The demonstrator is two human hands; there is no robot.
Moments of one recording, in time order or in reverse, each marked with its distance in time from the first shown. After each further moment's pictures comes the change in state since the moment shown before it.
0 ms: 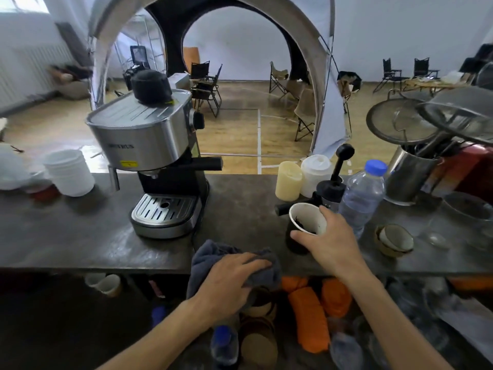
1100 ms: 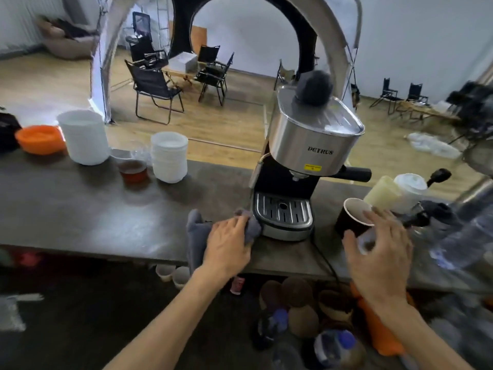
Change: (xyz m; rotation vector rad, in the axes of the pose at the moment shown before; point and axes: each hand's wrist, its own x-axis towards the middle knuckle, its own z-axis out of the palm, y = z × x) left_hand -0.112 -0.249 -0.127 0.083 0.243 -0.286; right_hand -0.082 -0.188 0.173 -0.285 0.519 -0.242
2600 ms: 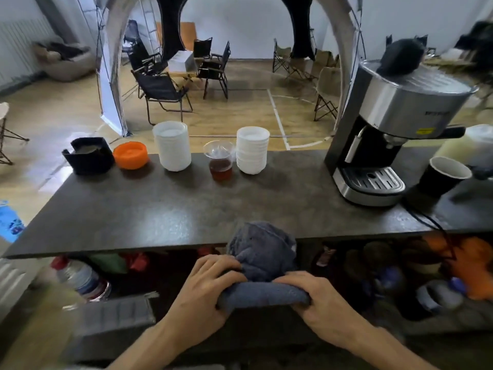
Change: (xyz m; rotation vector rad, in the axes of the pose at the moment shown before) left_hand -0.179 -0.241 -0.164 -0.124 -0.131 0.445; right_hand -0.196 -0.241 0.095 0.511 -0.933 -0.108
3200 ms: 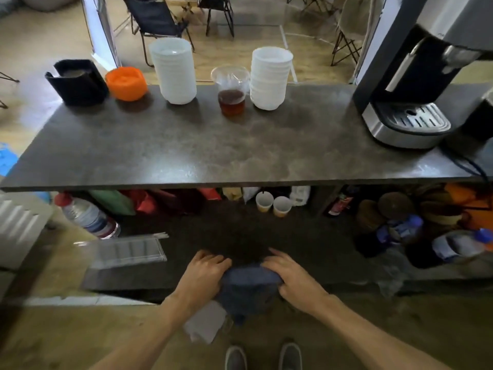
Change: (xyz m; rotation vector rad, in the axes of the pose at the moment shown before) left_hand -0.090 -0.035 0.079 0.231 -0.410 -0.245; right_hand -0.007 0.069 0.127 -0.103 -0.252 0.041
